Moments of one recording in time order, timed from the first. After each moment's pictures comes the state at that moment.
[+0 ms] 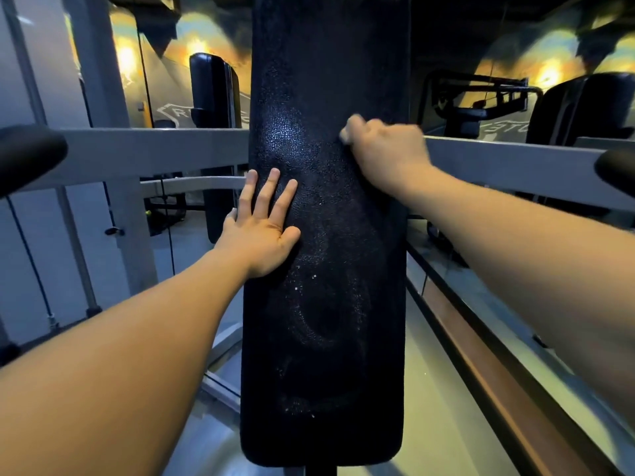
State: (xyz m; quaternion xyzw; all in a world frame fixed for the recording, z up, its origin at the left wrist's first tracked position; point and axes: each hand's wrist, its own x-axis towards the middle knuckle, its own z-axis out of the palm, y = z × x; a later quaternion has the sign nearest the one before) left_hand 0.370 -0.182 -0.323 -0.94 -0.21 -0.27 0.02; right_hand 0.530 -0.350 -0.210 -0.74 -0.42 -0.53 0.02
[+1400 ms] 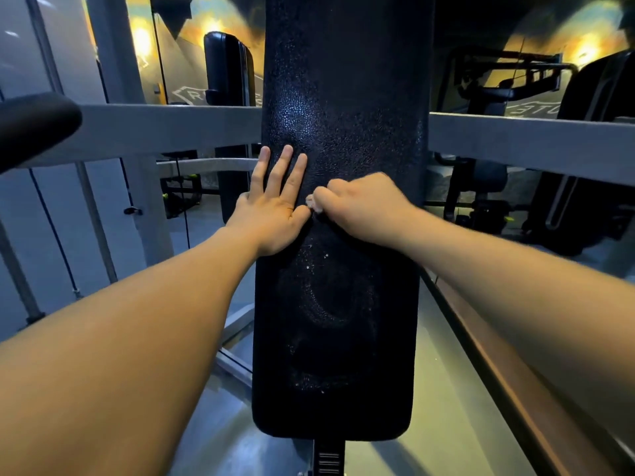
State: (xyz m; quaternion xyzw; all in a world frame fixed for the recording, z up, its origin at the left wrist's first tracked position) left_hand 0.370 -0.182 -0.326 -0.93 -0.21 -0.29 0.04; right_hand 0.497 -0.340 -0.305 -0.61 -0.60 -0.52 -0.01
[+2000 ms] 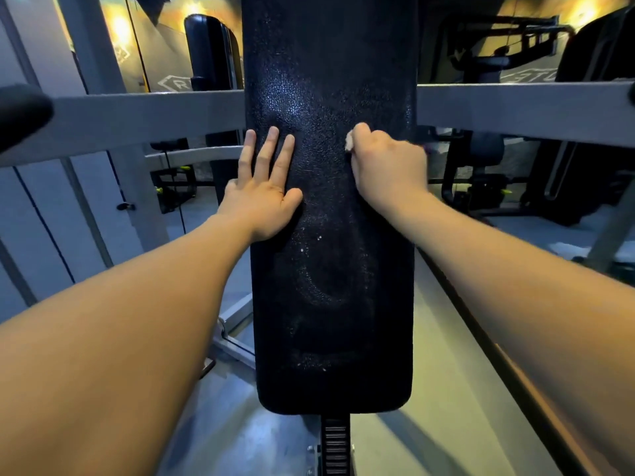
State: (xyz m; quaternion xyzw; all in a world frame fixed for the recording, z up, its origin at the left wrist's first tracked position) left_hand 0.370 -0.184 -0.326 -0.93 -0.22 -0.29 0.05; right_hand 0.502 -0.358 -0.301 -0.74 -0.39 -0.53 0.17
